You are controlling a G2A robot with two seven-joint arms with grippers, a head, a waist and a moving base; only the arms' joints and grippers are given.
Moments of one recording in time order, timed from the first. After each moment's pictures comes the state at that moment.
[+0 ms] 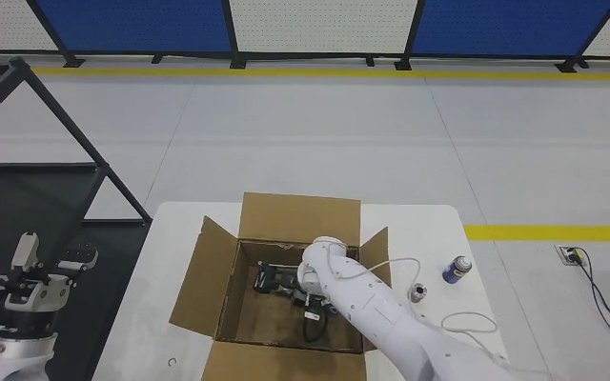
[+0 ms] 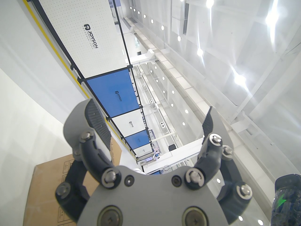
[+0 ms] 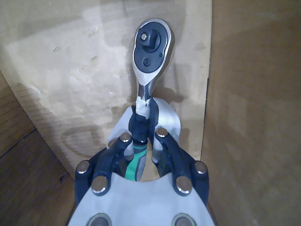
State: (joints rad) left arm 1.45 -1.09 -1.99 -1.80 -0.55 -0.28 -0.34; right arm -0.14 -1.75 0.19 -0.46 -0.84 -0.58 0.78
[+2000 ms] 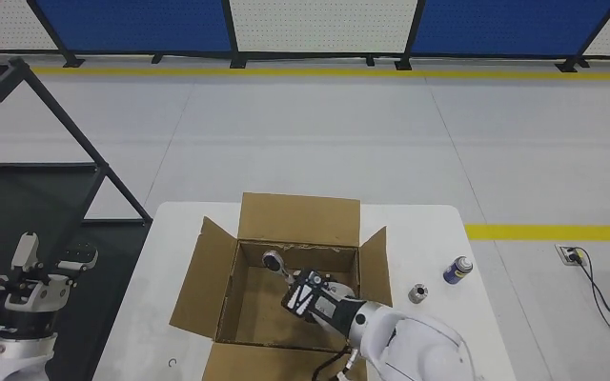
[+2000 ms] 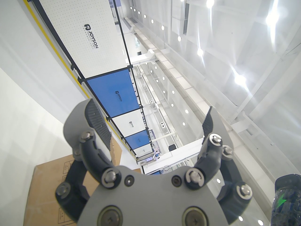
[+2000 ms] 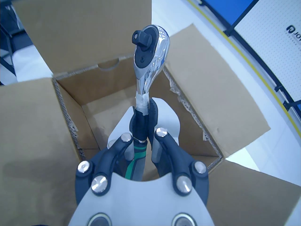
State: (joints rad) left arm 1.45 -1.09 -1.99 -1.80 -0.55 -0.28 -0.34; right arm -0.94 -1.22 0.97 -2.03 -1.24 -0.26 0.71
